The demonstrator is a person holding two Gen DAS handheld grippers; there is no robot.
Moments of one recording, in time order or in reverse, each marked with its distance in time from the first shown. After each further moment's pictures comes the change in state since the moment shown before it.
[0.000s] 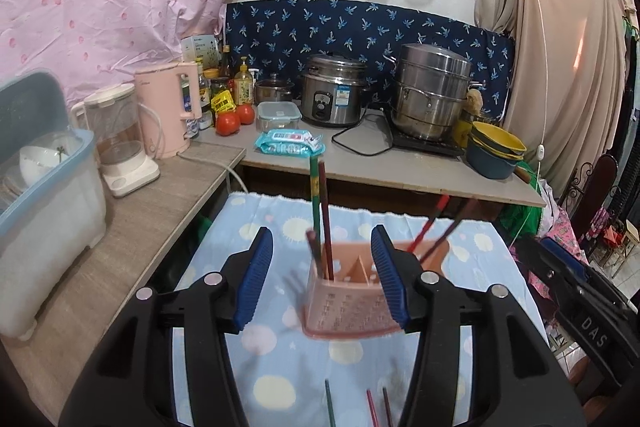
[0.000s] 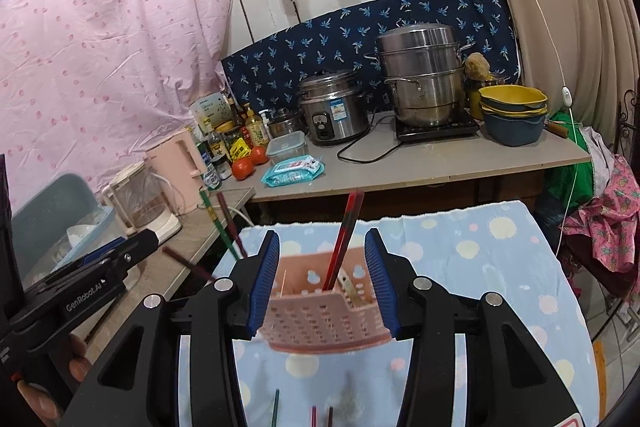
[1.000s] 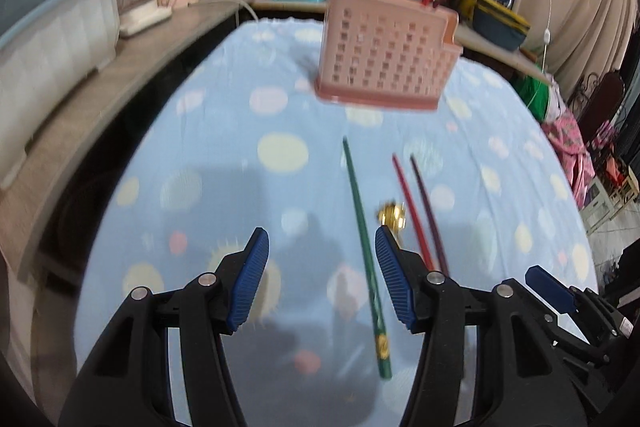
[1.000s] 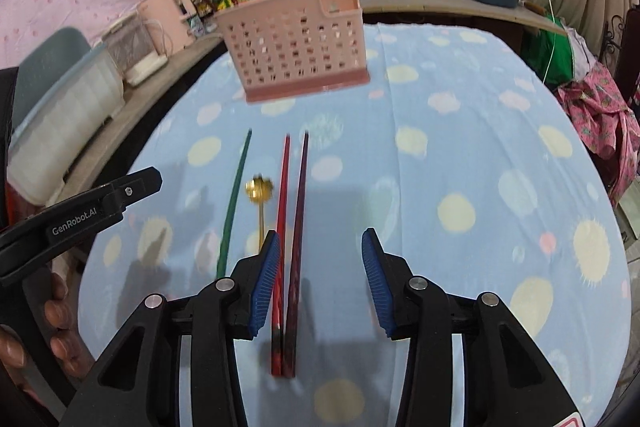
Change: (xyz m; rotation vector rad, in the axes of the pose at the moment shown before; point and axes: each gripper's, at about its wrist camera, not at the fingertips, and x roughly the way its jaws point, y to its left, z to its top) left arm -0.027 0.012 -0.203 0.005 0.383 0.022; right arm -0.062 -0.009 -0.220 -0.019 0.411 -0.076
